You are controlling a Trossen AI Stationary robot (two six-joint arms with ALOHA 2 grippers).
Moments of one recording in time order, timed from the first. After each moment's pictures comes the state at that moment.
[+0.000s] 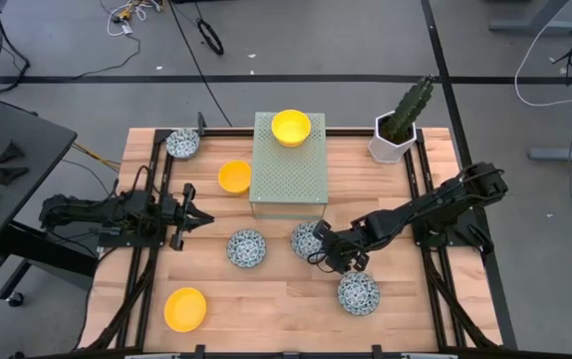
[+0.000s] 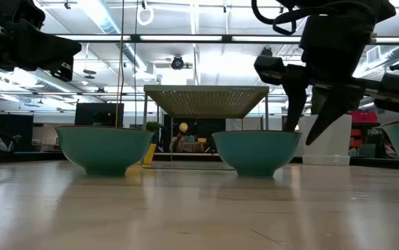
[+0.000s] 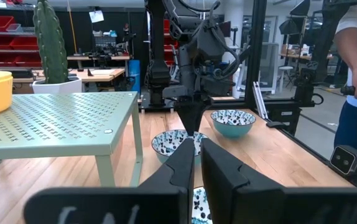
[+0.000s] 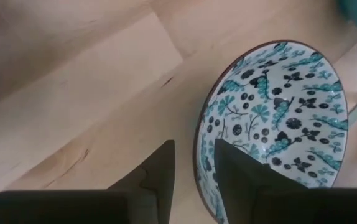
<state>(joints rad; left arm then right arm) -0.08 0.01 0.01 0.06 0.00 -0.01 0.31 1.60 0.91 -0.44 0.12 -0.74</state>
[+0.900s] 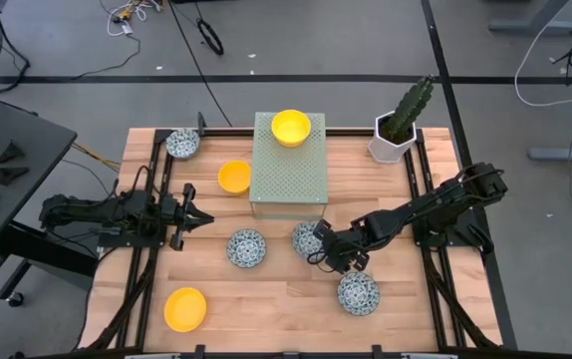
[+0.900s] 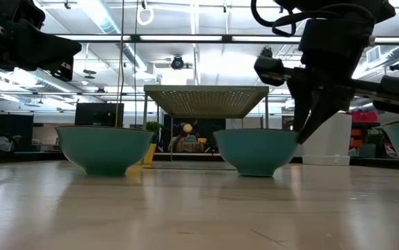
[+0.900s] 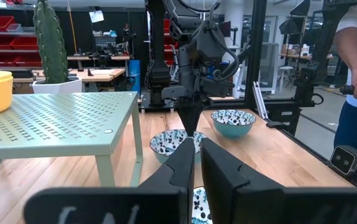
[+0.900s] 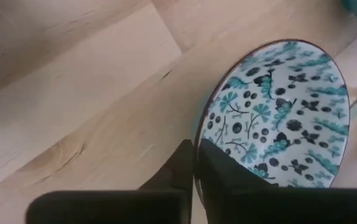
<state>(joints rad) -0.08 0.01 0.01 0.06 0.00 -0.01 0.31 1.61 0.92 -0.46 0.13 -0.74</state>
